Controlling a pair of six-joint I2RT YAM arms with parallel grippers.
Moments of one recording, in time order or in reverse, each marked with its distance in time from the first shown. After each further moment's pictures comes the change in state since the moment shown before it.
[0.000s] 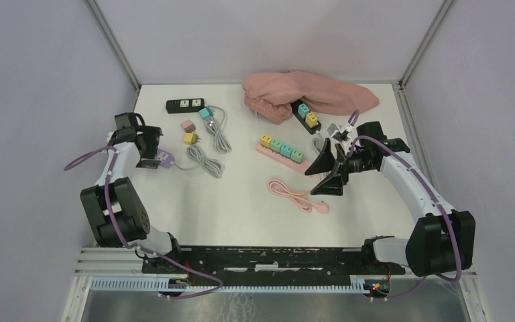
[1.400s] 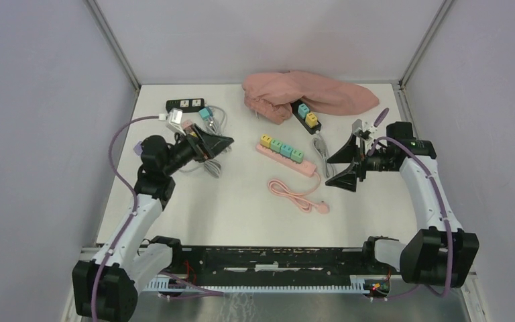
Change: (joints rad) left arm -0.410 -0.599 -0.405 0.684 0.650 0.373; right arm -0.225 -0.083 0.052 -0.167 0.101 -0.198
